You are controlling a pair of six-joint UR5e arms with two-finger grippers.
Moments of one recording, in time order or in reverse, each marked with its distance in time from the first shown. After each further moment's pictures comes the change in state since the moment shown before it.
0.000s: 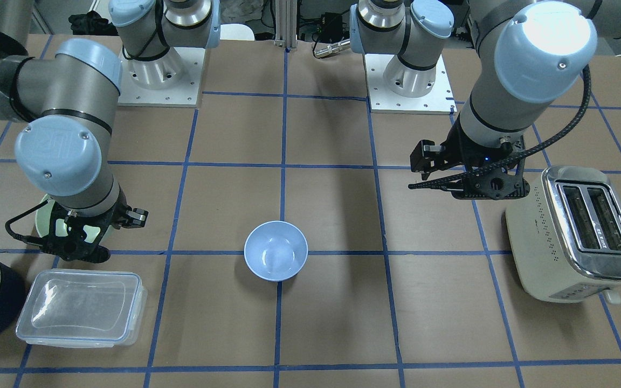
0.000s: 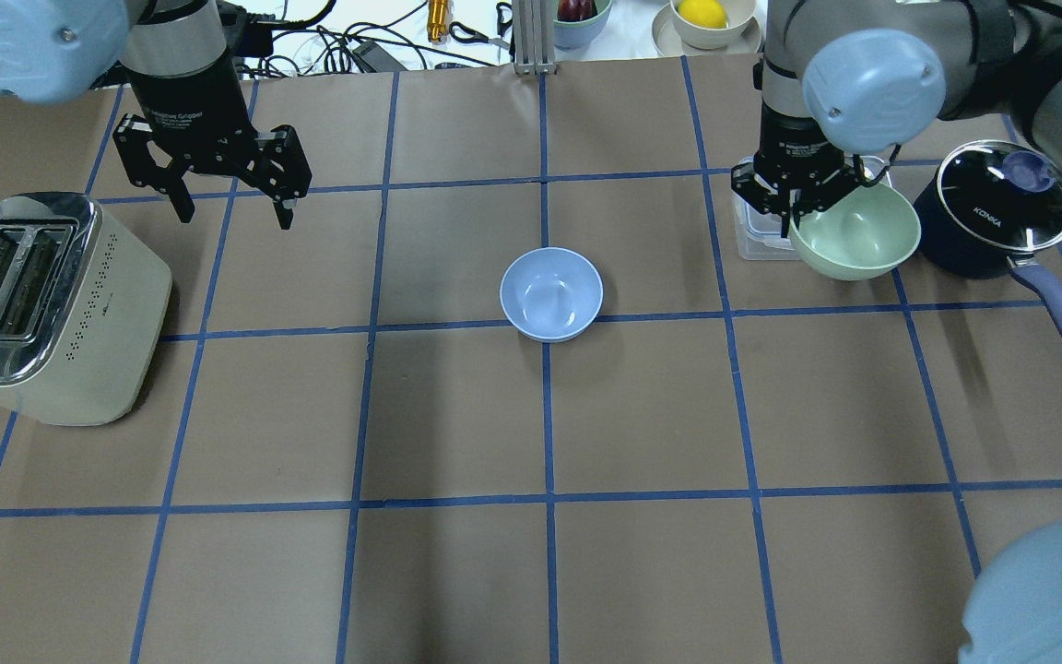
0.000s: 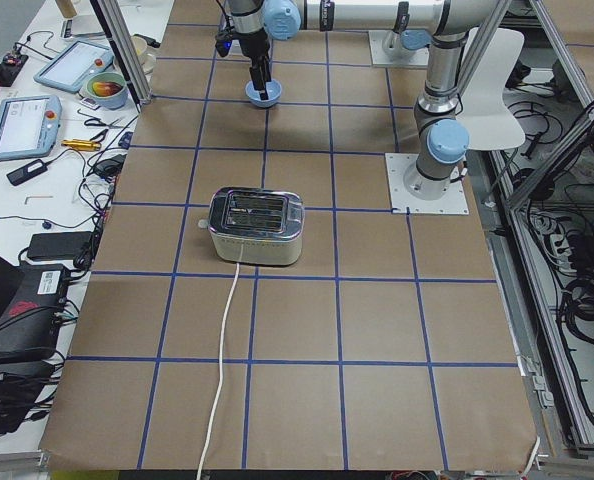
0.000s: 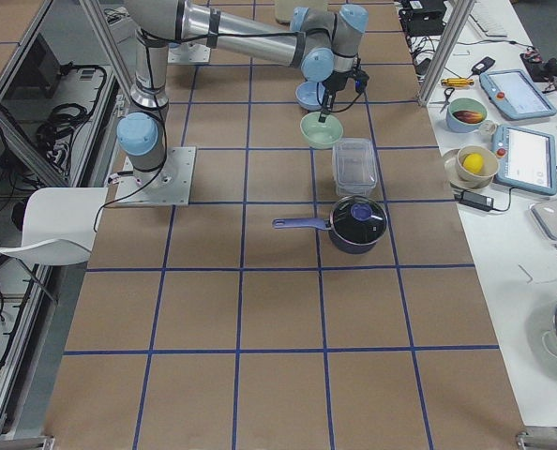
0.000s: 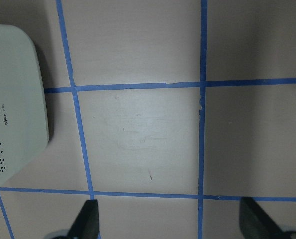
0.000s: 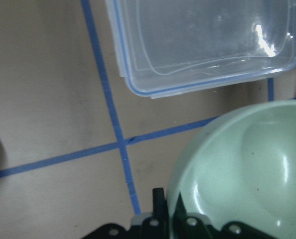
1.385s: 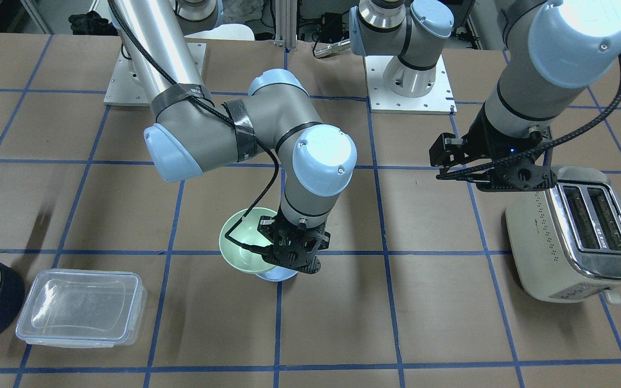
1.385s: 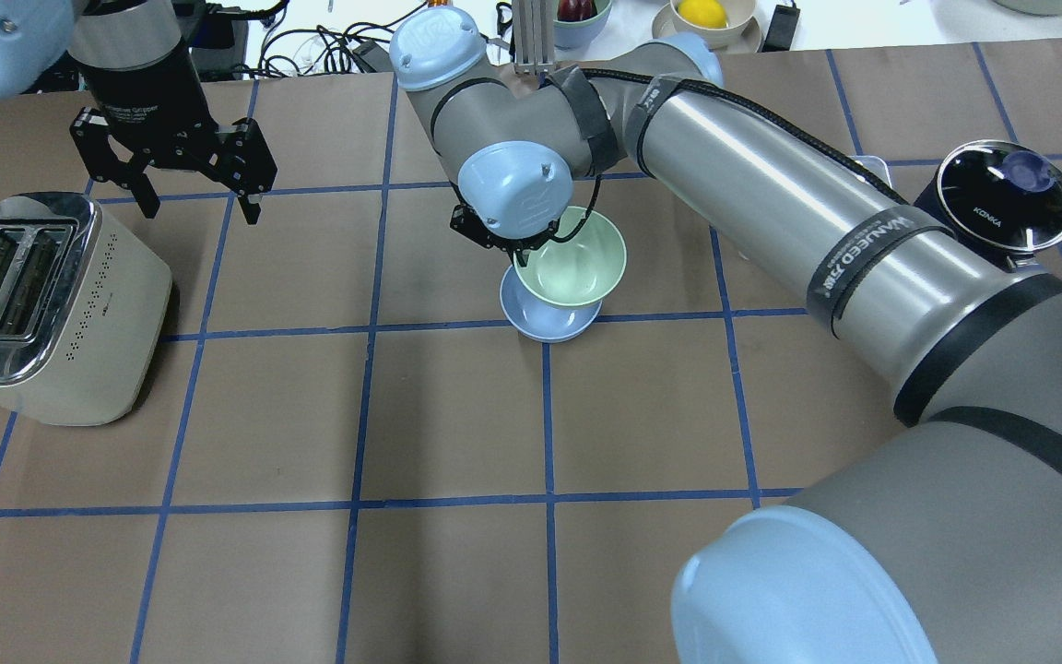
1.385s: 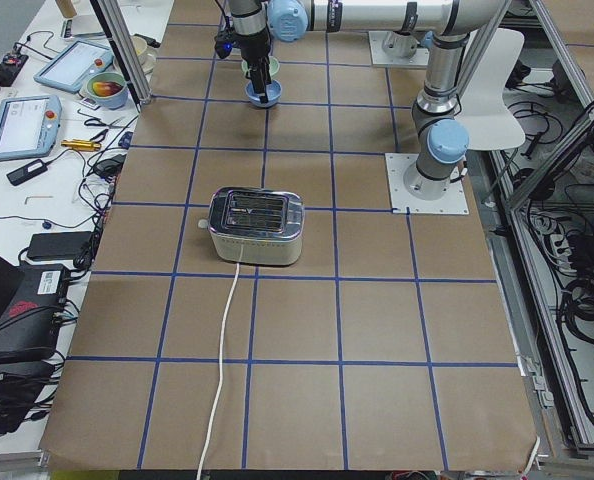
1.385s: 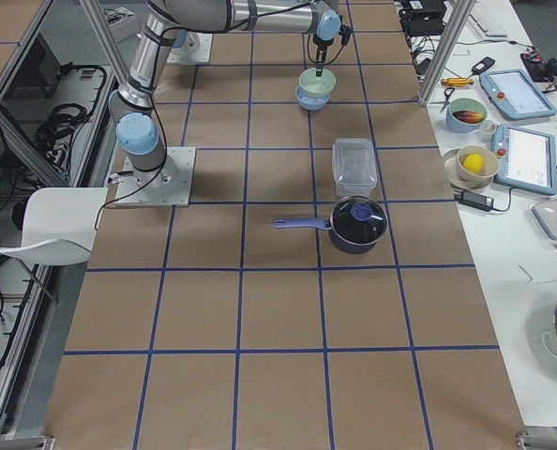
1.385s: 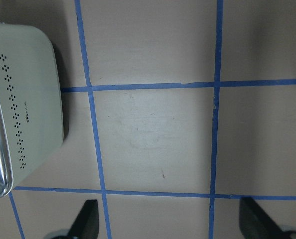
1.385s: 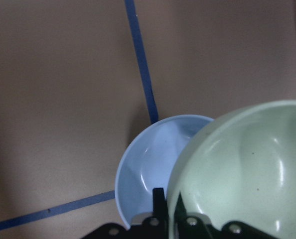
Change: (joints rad) left arm 0.046 0.027 -0.005 -0.001 0.005 0.042; right arm 0.415 0.288 -0.226 -0.112 0.027 0.407
